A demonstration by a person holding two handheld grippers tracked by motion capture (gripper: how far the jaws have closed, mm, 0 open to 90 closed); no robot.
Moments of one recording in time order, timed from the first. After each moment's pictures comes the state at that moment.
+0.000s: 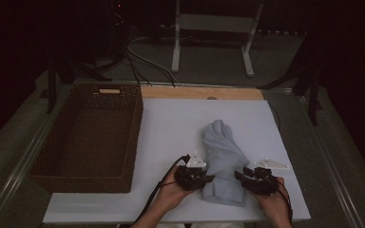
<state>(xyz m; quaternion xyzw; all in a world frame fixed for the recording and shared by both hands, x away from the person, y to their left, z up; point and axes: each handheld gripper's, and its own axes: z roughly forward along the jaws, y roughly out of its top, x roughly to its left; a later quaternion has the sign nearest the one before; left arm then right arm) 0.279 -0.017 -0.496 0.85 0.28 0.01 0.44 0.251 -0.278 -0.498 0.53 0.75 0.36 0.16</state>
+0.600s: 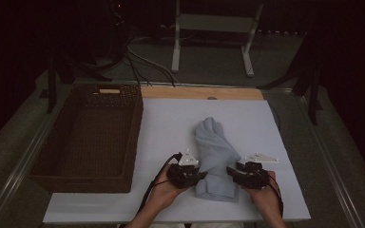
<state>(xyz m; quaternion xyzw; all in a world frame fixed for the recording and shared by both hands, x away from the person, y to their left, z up) 0.280 0.003 -0.492 0.85 0.30 0.03 0.44 0.269 -0.256 -0.498 0.52 0.76 0.36 0.15</state>
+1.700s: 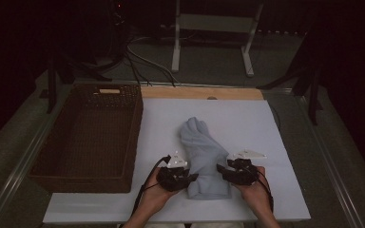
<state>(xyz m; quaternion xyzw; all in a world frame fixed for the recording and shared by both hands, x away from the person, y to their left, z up) 0.271 0.027 -0.495 0.83 0.33 0.03 0.44 0.278 -0.229 -0.495 0.50 0.77 0.36 0.15</state>
